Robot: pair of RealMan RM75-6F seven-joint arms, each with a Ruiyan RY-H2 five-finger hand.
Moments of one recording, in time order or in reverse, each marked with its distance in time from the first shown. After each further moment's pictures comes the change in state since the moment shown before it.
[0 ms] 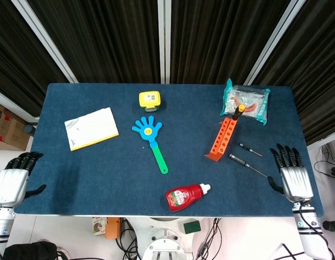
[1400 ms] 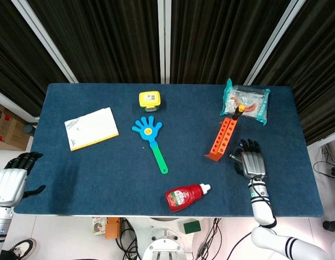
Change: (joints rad) left arm -0.008 0.022 0.005 0.014 0.001 -0.022 -0.067; right arm 0.231 -0.410 0.134 0.263 0.380 -0.227 -0.205
